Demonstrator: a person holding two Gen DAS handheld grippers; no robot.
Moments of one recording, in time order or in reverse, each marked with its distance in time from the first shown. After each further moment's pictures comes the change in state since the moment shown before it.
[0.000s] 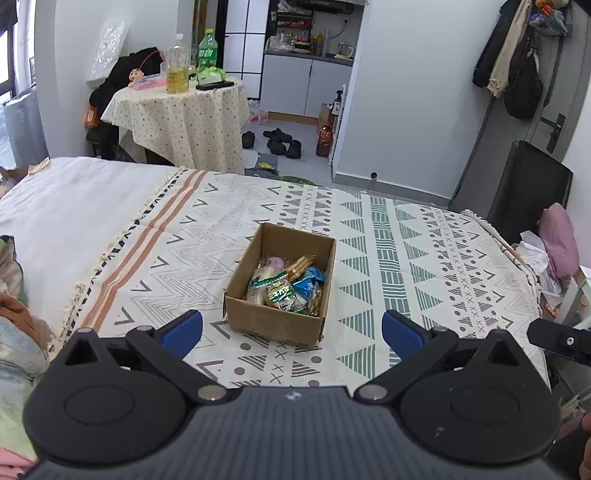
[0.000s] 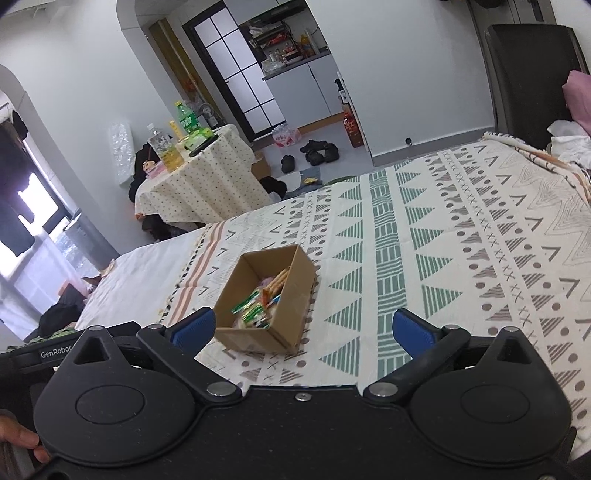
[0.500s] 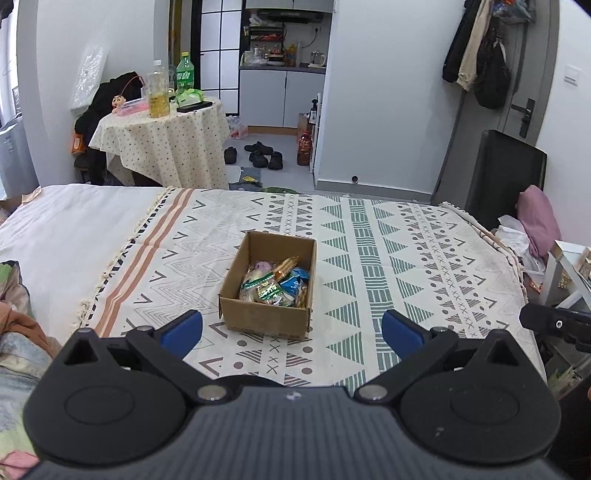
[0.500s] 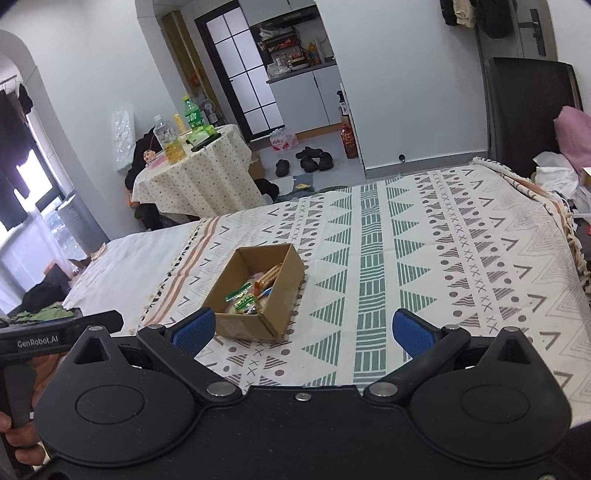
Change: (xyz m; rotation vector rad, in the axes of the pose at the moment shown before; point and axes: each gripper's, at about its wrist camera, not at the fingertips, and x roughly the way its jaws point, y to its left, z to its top) left arm -0.046 -0.014 -0.018 0.090 -0.037 -0.029; right arm -0.047 0.015 -0.010 -0.094 -0.029 -0.067
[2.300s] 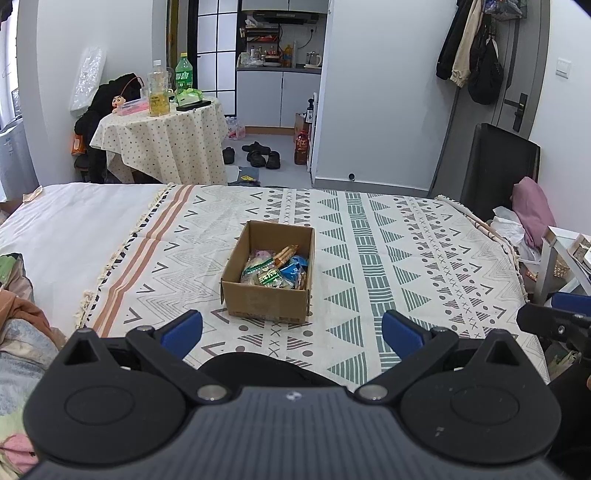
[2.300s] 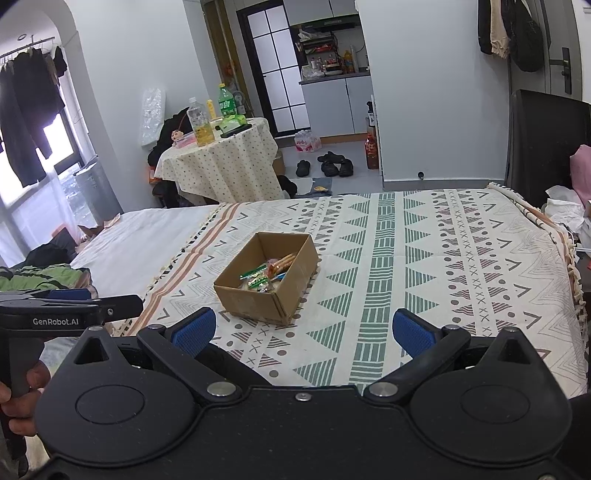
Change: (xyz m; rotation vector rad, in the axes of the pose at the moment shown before) left arm -0.015 0.007 -0.029 0.014 -0.008 -0.008; right arm -0.029 0.023 -0.024 -0.154 -0.011 0.031
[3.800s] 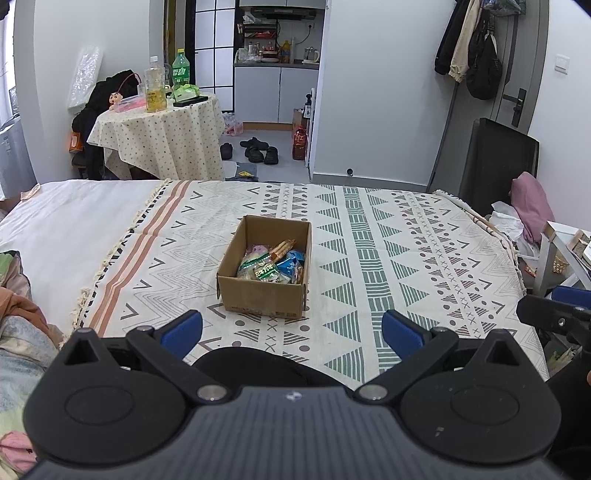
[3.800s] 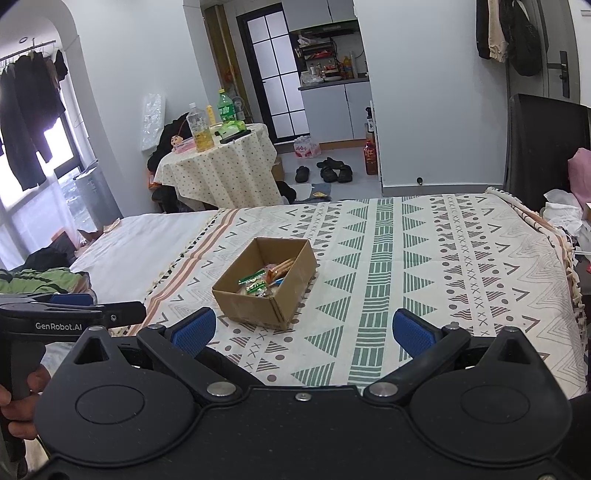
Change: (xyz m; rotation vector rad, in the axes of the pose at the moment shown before) left arm 0.002 -0.003 -0.003 0.006 0.013 -0.007; right arm -0.002 -0.004 0.000 0.004 -0.017 -0.003
